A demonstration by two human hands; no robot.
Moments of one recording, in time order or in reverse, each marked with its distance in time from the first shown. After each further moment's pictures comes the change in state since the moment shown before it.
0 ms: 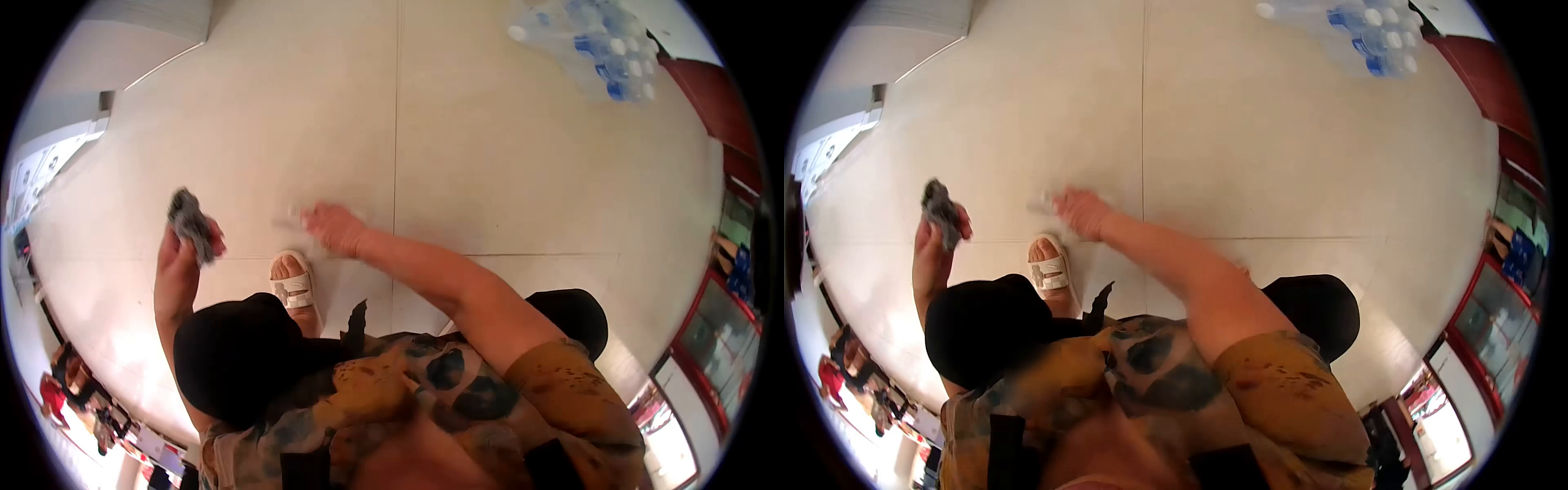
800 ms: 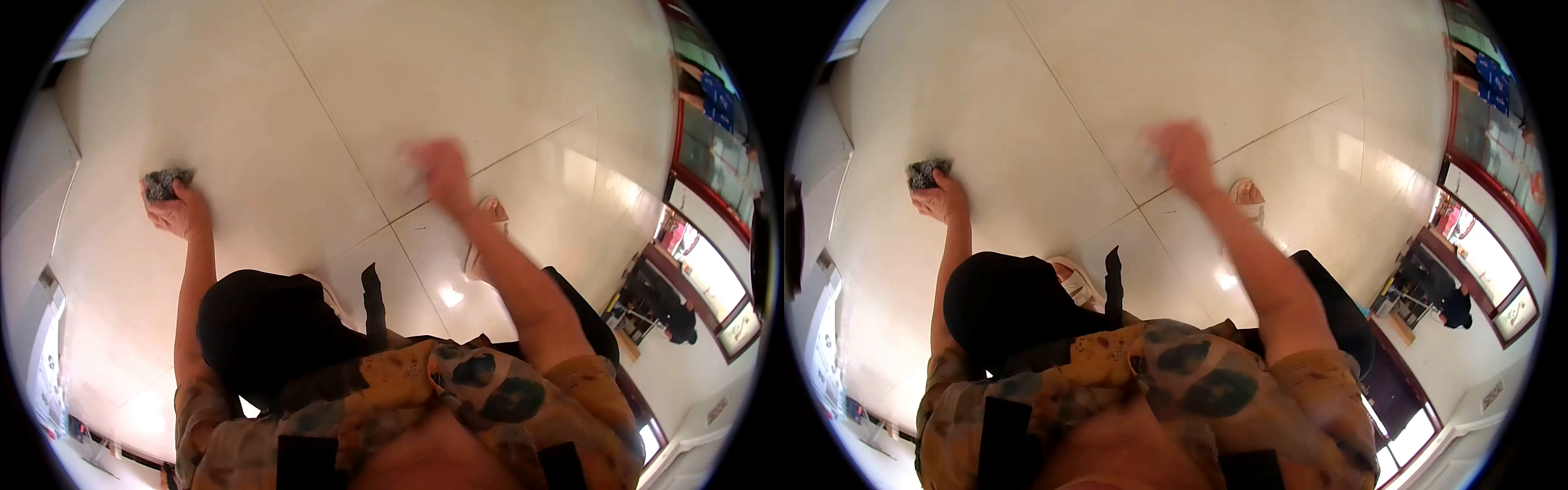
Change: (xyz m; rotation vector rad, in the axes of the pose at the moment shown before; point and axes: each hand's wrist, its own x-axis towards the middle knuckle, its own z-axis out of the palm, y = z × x) left_hand 0.268 -0.179 -0.006 1.072 0.670 0.361; right_hand -0.186 0.050 -0.063 -0.165 0.716 0.777
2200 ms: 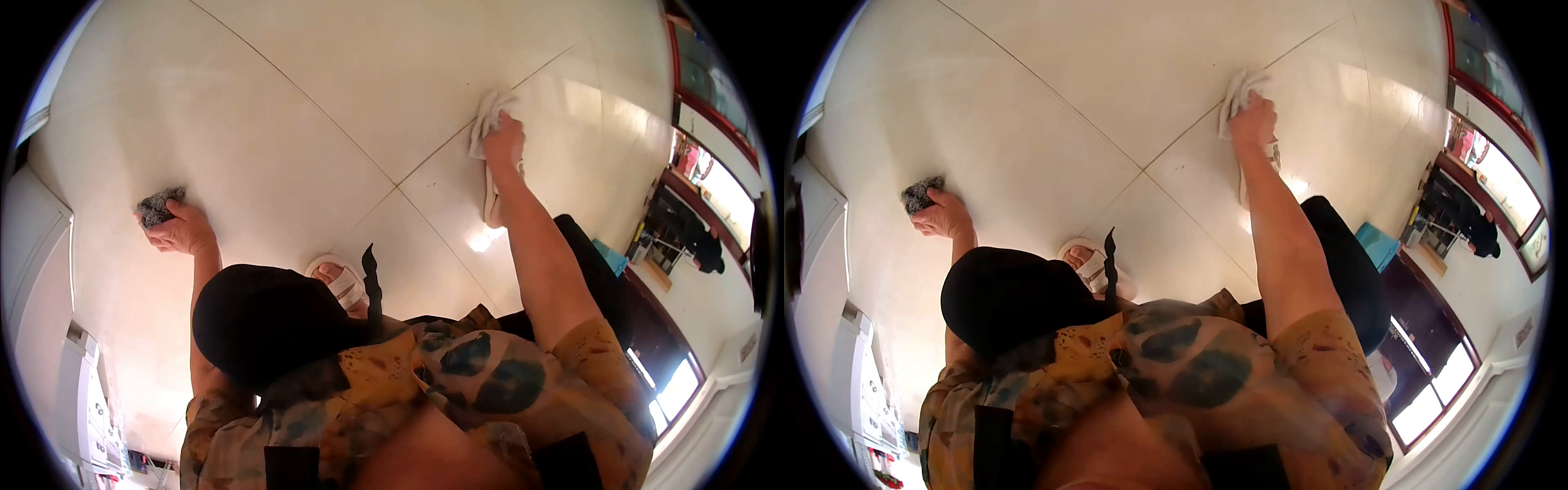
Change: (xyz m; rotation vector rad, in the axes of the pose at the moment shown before) left_hand 0.002 -0.018 0.008 0.101 -0.032 0.020; right_hand -0.088 0.038 -0.020 -0.453 -0.004 1.014
